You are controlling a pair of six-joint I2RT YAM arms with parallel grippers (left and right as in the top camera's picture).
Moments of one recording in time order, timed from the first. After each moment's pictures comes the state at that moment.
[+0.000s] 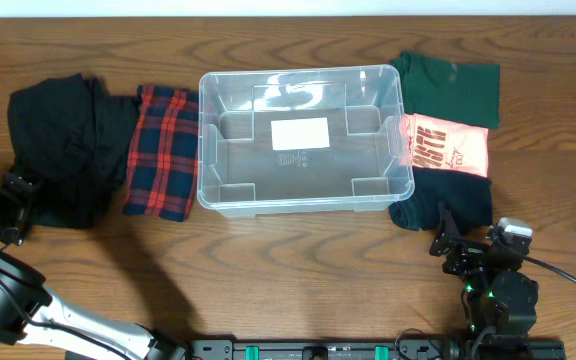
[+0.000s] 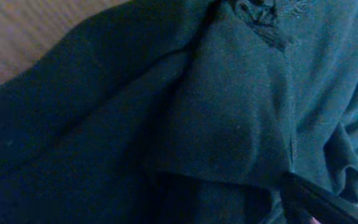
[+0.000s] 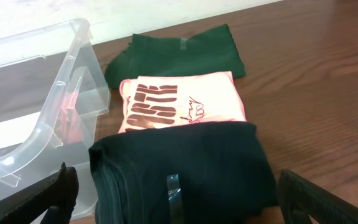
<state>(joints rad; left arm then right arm) 1.01 2.07 1.33 -0.60 0.72 -0.05 0.01 0.01 0.13 -0.43 0.09 0.26</state>
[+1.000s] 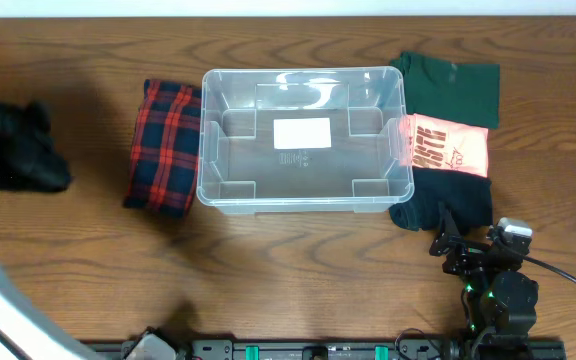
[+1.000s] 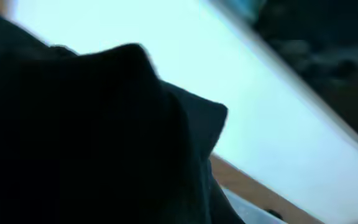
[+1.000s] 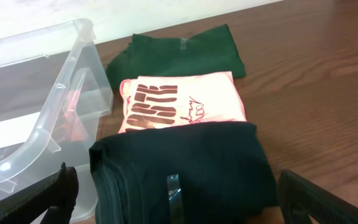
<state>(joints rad) 0.88 1.19 1.31 -0.50 0.94 -0.35 0.01 0.01 0.13 -0.43 0.09 0.26</state>
